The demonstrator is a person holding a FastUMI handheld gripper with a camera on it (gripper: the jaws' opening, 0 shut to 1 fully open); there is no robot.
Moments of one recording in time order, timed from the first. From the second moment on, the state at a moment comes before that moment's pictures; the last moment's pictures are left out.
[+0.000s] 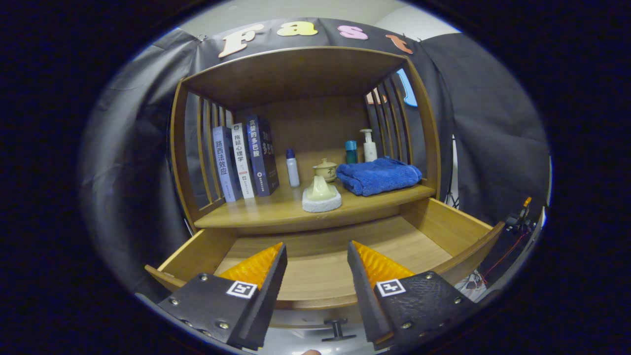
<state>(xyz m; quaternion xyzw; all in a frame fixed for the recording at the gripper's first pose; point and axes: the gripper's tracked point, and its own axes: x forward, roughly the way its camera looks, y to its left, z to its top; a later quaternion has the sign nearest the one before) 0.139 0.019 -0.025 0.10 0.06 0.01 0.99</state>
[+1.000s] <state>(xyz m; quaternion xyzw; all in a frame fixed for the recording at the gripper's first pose) 0.138 0.016 -0.033 0.05 0.01 0.02 1.00</state>
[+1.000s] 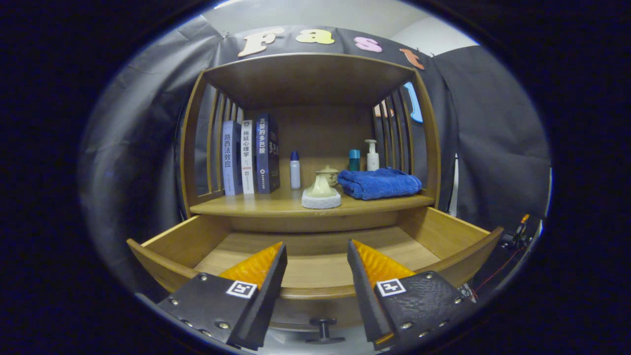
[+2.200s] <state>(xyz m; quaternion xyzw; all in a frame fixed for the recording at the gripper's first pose) 0.137 0.016 -0.033 0.05 0.02 0.02 1.00</state>
